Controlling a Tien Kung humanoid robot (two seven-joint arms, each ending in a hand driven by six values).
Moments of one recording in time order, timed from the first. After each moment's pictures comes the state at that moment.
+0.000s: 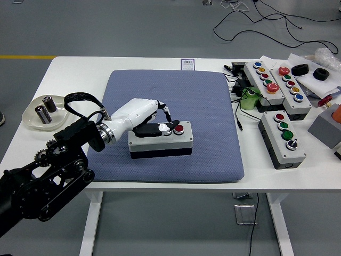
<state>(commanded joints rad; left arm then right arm) -0.59 0.24 -0.84 -1.32 1.96 -0.04 0.05 0.14 -0.03 1.52 0.18 -2.10 -0.18 -0.28</state>
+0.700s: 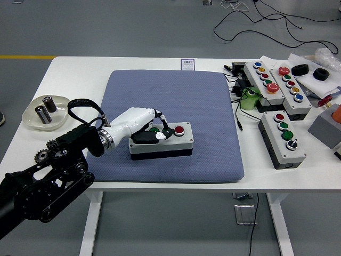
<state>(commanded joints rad) -0.58 0.24 -0.82 -1.26 1.95 -0.06 0.06 0.14 -0.03 1.53 0.18 -2.10 -0.18 -0.28</state>
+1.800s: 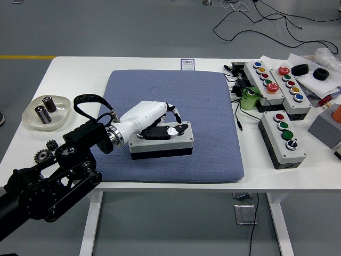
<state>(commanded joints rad) -0.61 0.21 -0.78 -1.30 1.93 -0.03 0.06 0.14 -0.04 1.52 0.18 -2.09 -0.18 -0.28</state>
